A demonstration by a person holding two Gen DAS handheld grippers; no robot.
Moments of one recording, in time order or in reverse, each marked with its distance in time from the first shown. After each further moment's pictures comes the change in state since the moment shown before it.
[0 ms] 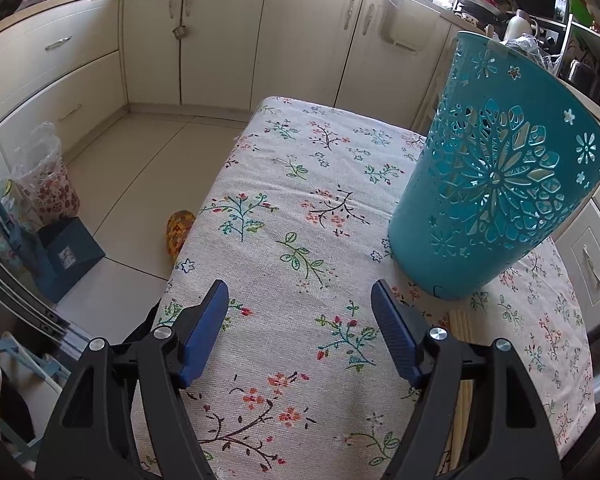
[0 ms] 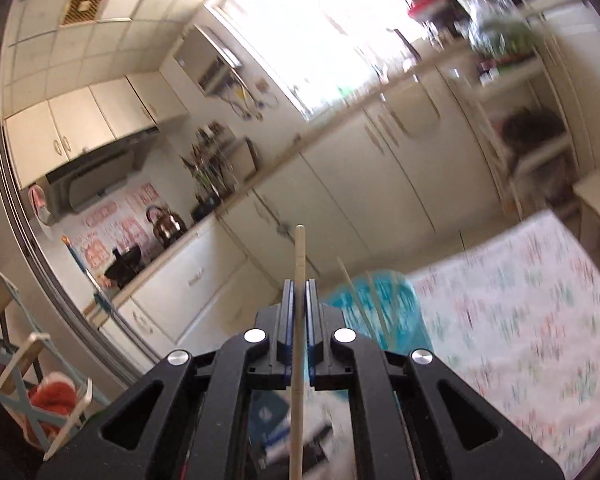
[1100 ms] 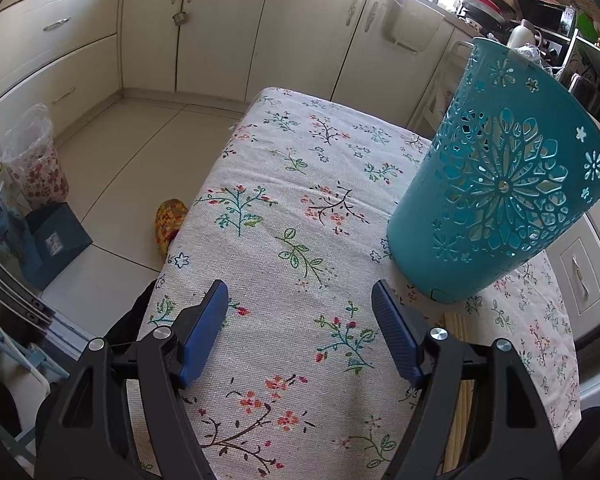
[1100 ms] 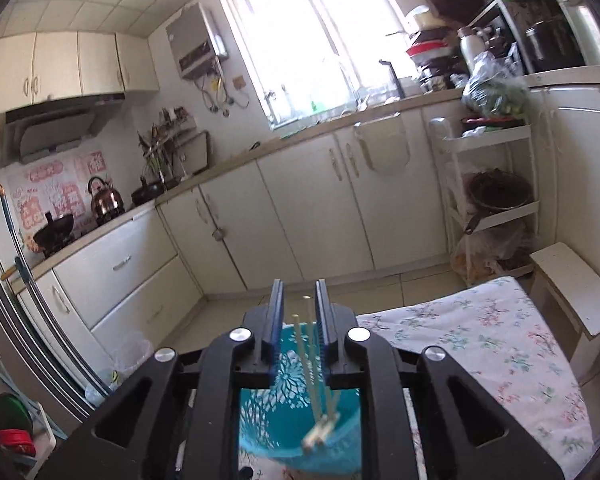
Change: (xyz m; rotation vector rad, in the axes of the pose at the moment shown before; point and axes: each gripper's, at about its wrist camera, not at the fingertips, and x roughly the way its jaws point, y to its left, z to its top) left arm 0.009 0.007 0.002 -0.048 0.024 -0.046; right arm 0.023 0.000 -0.012 -0.199 -0.032 -0.259
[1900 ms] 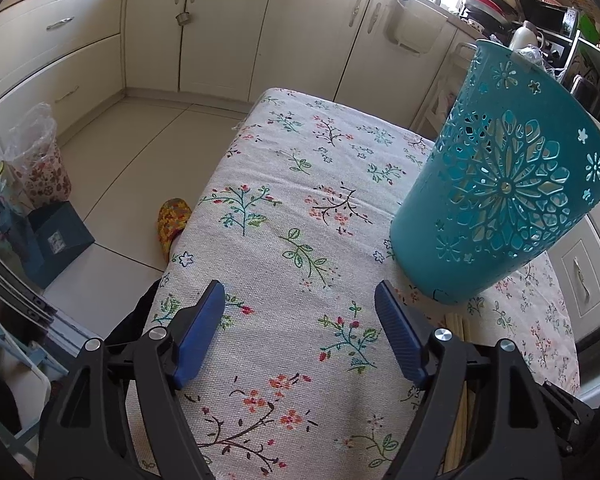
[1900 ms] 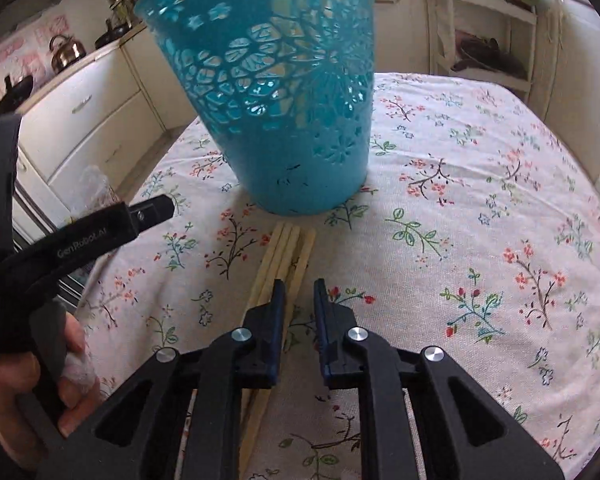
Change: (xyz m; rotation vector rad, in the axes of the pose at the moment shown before) left arm -0.003 0.001 -0.001 -0.003 0.000 0.010; right arm 0.038 -0.005 -0.173 -0.126 0.573 -0.148
